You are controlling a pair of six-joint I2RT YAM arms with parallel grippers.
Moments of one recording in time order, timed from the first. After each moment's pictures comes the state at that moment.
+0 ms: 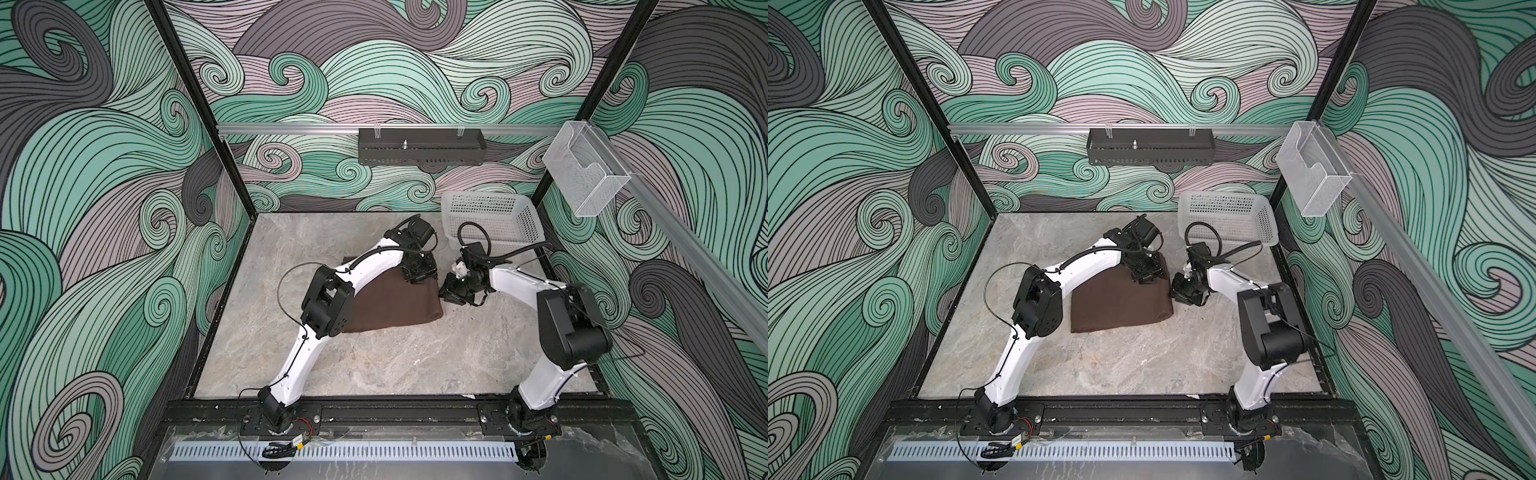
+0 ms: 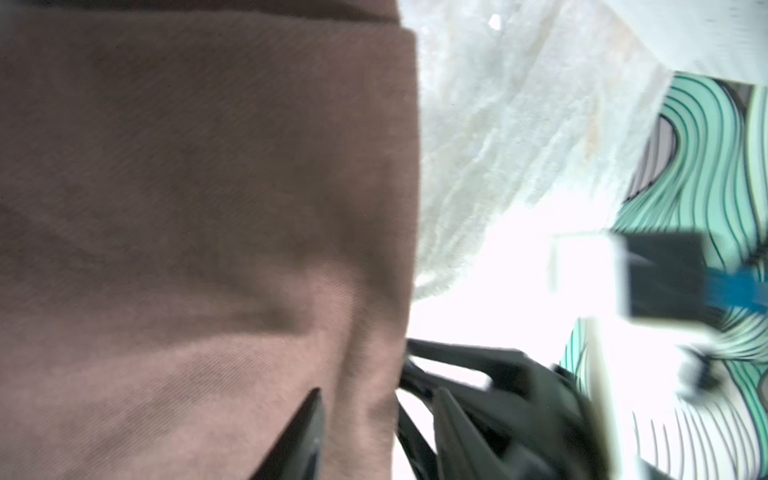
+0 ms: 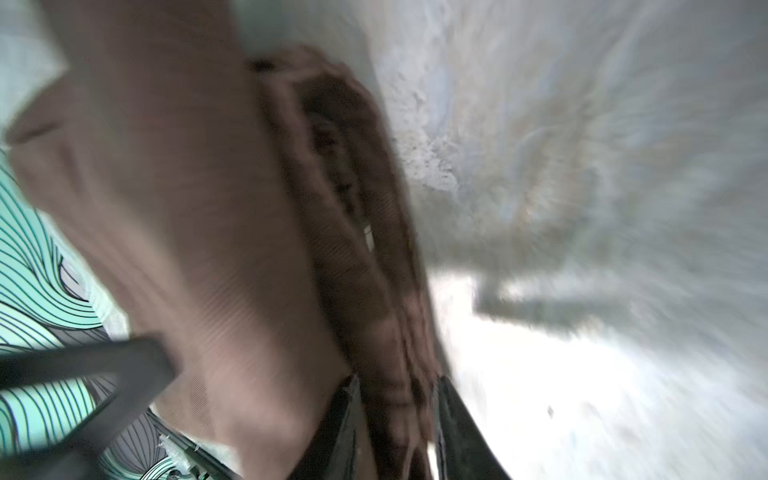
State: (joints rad) left arm -0.73 2.31 2.12 -0.91 0.35 -0.90; right arm 0.25 1.67 1.06 -0.58 -0.37 0.55
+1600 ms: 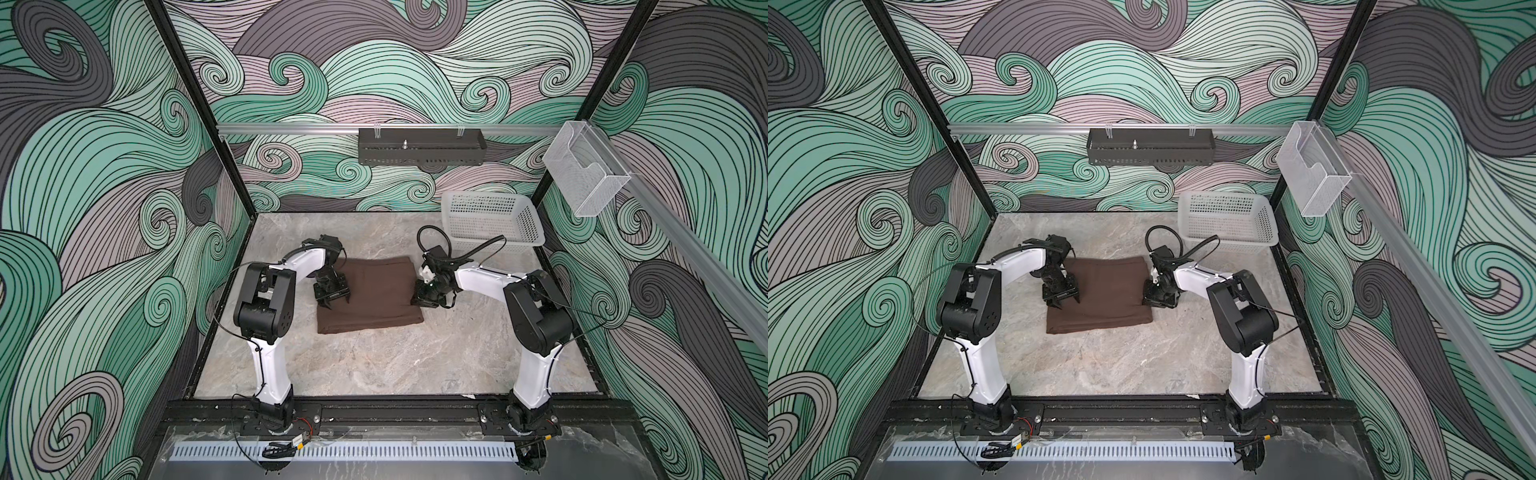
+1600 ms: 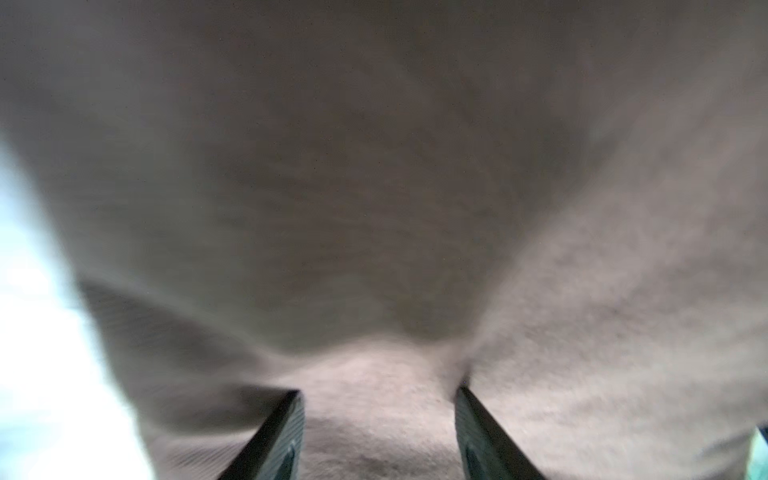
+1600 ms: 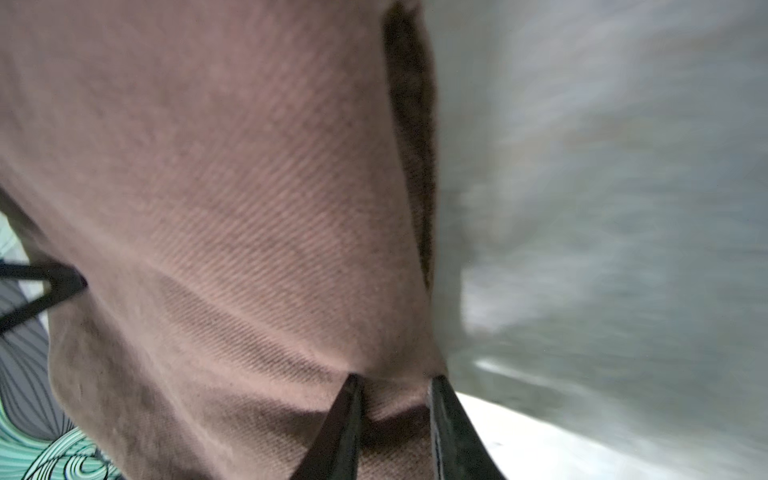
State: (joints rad) left arm -0.21 1.95 1.38 -1.06 0.16 -0.51; right arm 0.53 1.93 1.21 -0.55 -0.37 0.55
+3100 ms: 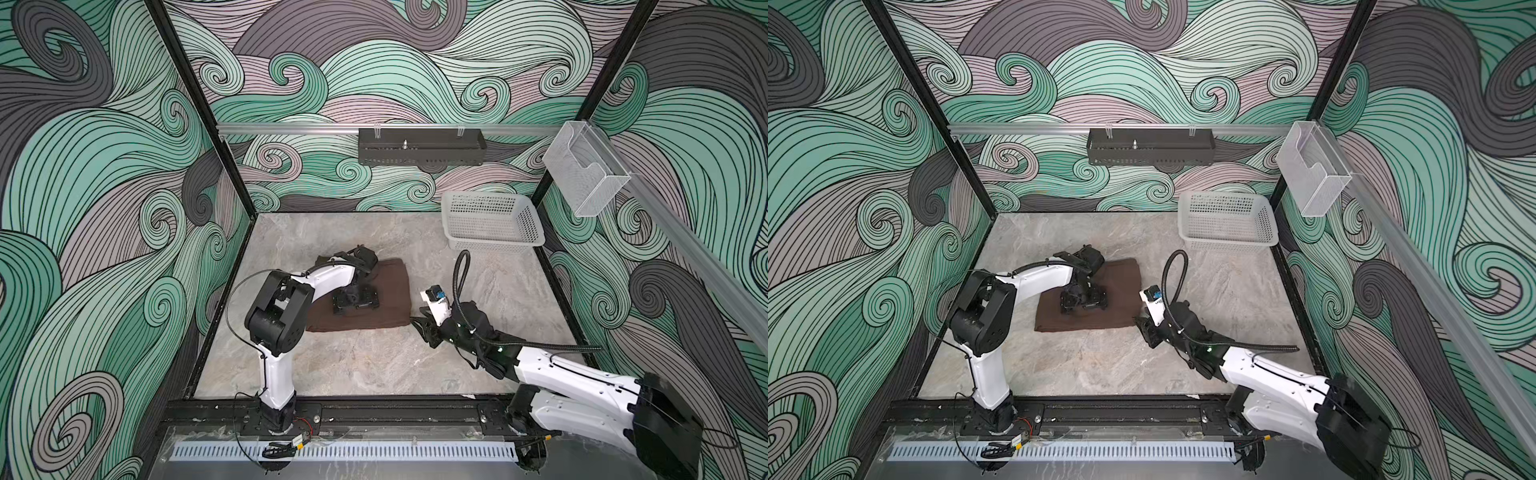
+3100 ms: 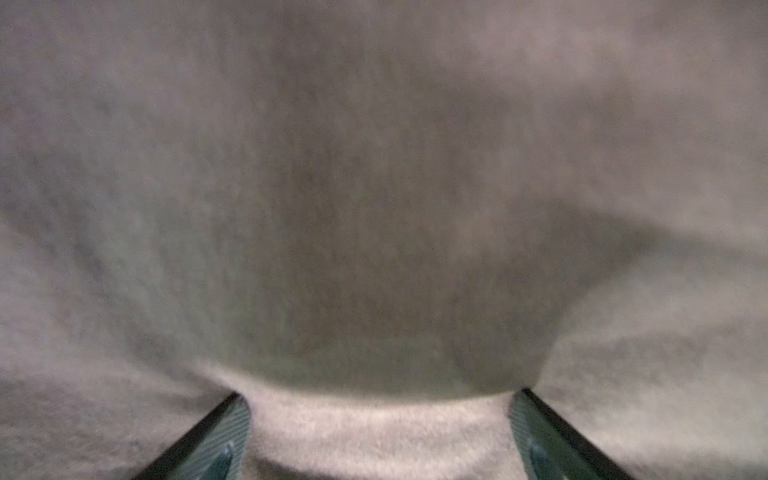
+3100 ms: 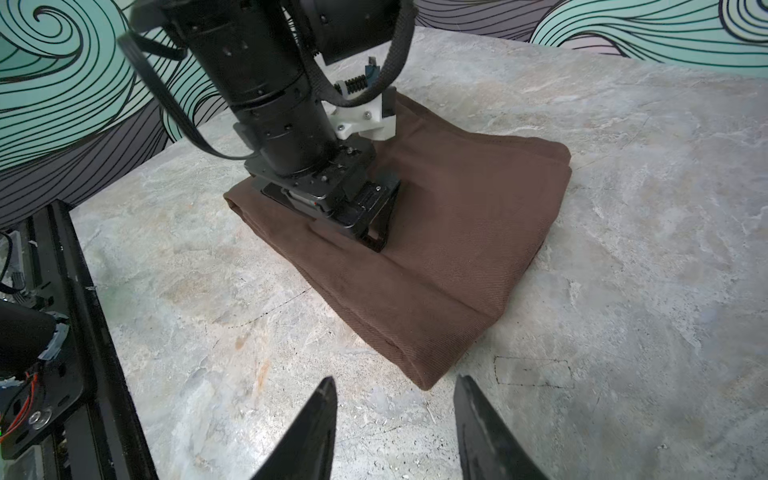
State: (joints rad) left arm -0.50 1.94 1.32 -0.92 0.01 -0.68; right arm 0.88 1.04 0.46 0.12 0.03 0.17
